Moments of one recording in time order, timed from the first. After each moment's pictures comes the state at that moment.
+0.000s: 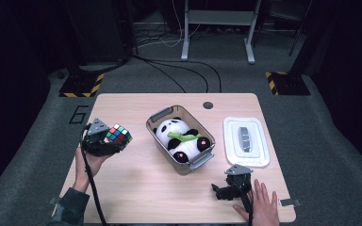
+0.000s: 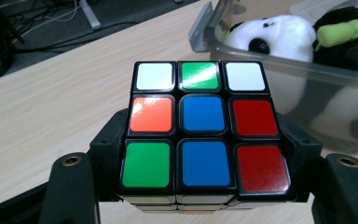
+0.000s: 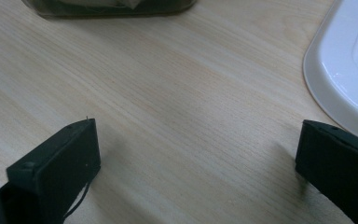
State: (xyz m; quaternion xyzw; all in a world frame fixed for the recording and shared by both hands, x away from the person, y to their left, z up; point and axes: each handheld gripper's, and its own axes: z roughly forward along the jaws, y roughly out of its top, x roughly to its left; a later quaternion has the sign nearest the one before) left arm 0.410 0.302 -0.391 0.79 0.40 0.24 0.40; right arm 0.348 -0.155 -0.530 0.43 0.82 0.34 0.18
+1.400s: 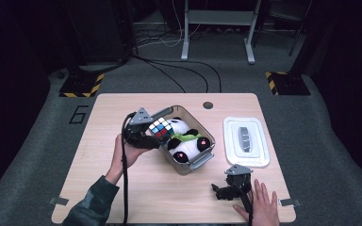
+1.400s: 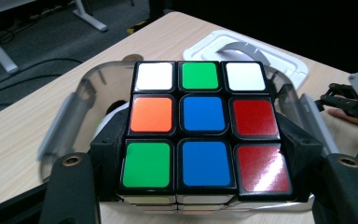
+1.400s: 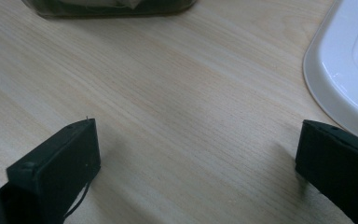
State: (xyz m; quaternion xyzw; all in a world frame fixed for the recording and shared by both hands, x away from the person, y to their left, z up) left arm 0.420 0.181 -0.354 0.83 0.29 0.17 0.46; right arm 0.348 -0.155 -0.530 0.43 0.82 0.34 0.18
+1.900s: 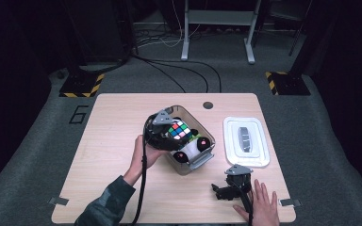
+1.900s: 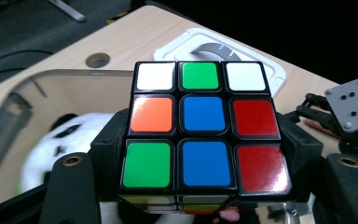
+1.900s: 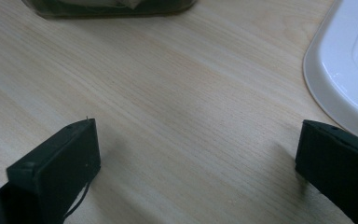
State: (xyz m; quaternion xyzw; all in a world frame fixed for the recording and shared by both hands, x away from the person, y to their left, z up) left arm 0.425 0.129 -0.366 0.84 0.29 0.13 0.45; right arm 0.348 -0.155 -0.530 0.43 0.82 0.34 0.18
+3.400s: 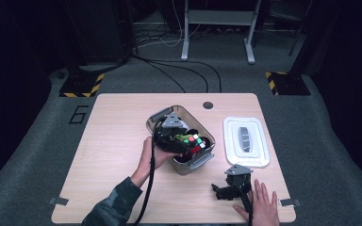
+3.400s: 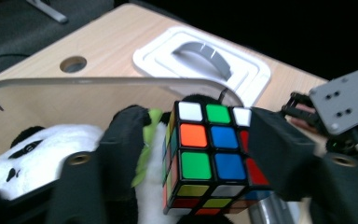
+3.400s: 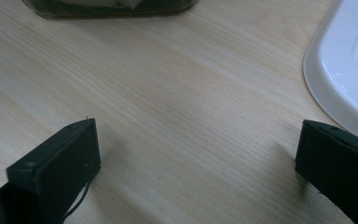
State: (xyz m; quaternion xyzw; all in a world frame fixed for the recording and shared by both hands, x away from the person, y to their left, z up) left arm 0.427 0.110 -0.375 0.85 0.26 0.11 0.44; right arm 0.348 -0.155 -0.530 0.43 0.82 0.34 0.18
